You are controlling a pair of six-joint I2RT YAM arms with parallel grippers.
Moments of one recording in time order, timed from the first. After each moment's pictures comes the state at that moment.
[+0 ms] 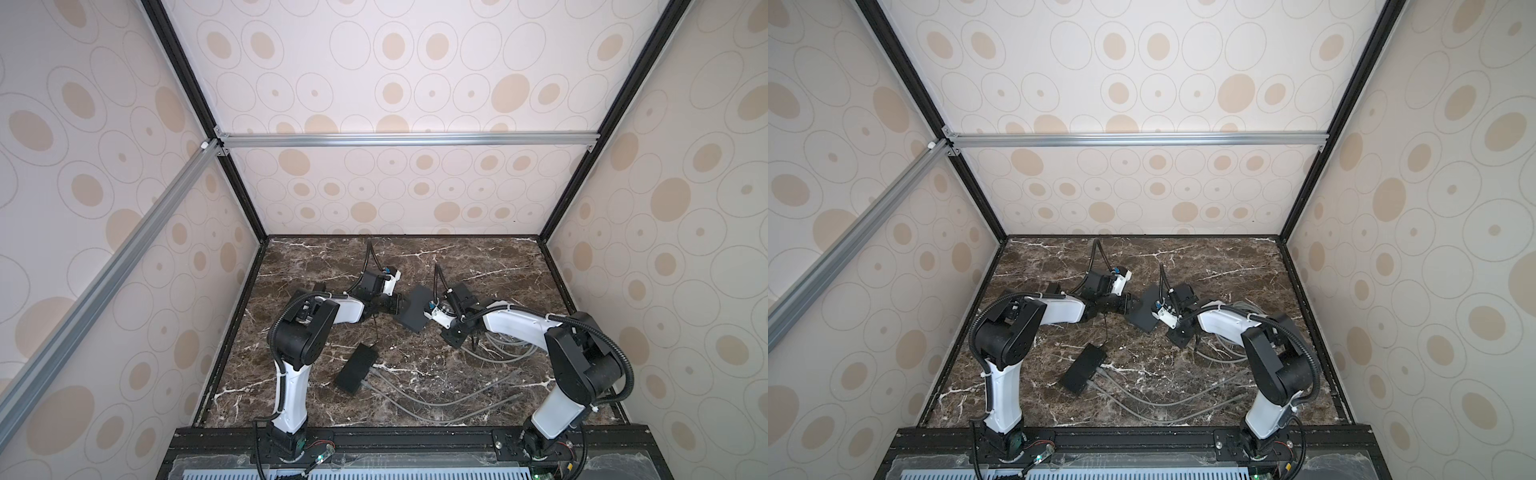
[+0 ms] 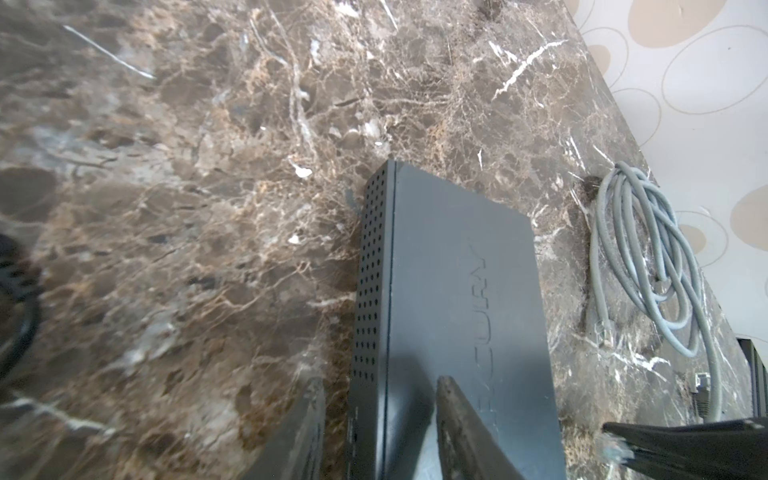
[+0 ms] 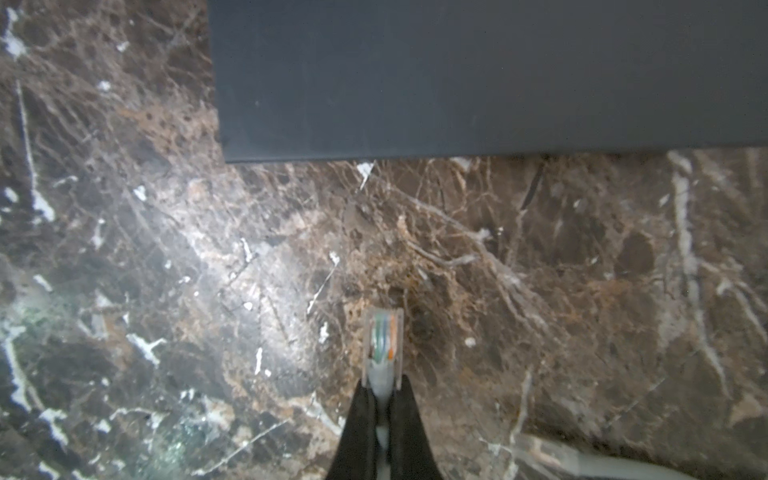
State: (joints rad) left arm -0.48 2.04 1.12 0.22 0.43 -0.32; right arm 0.53 1.70 0.98 -0.53 -0.08 -0.39
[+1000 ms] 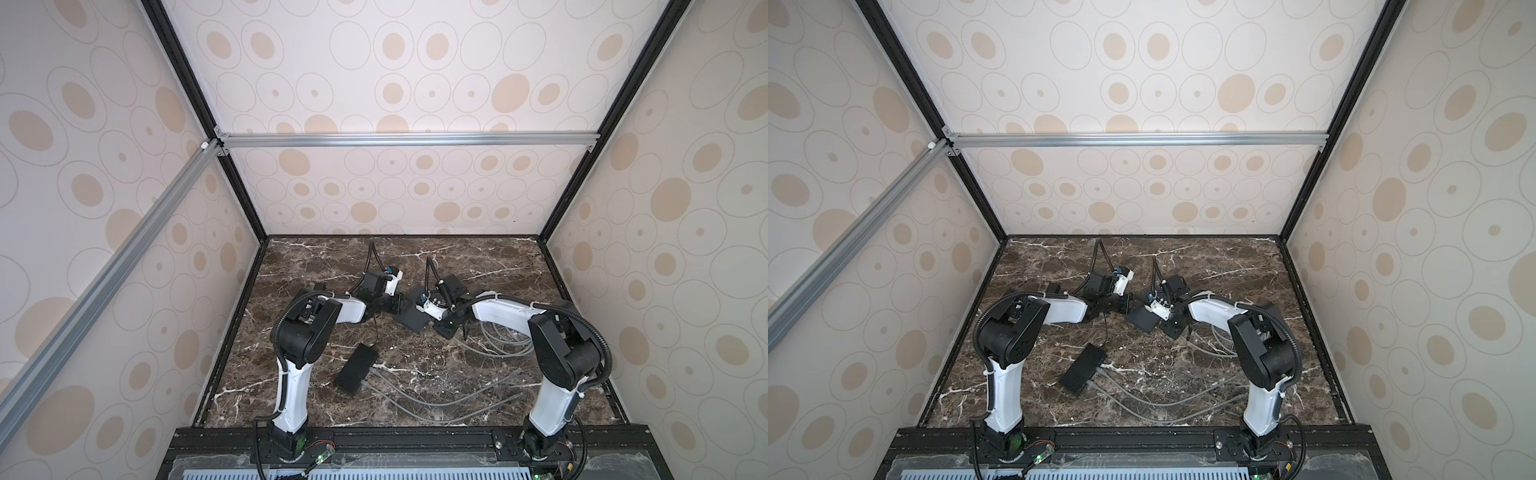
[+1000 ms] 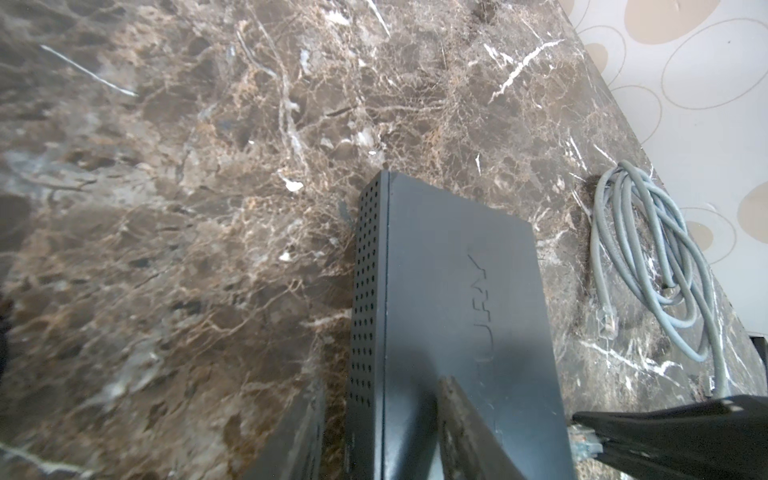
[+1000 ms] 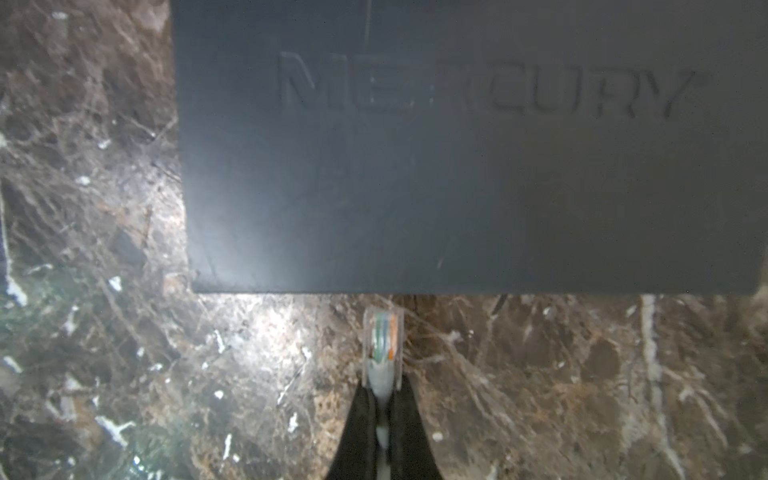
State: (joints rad) left arm -0.49 2.06 1.12 0.24 0.41 -0.31; right arm 0.53 1.83 1.13 -0.55 -0.10 -0.44
